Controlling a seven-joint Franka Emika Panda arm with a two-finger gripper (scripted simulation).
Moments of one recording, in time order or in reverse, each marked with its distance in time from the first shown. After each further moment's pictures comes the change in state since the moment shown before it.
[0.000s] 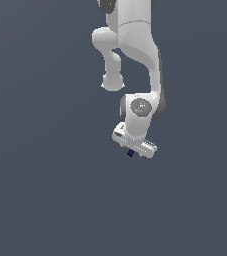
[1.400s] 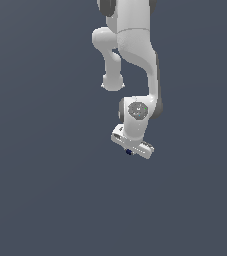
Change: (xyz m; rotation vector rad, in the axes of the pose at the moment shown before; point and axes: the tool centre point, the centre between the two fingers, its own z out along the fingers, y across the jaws) arm -0.004 0.008 0.020 -0.001 -0.001 0.001
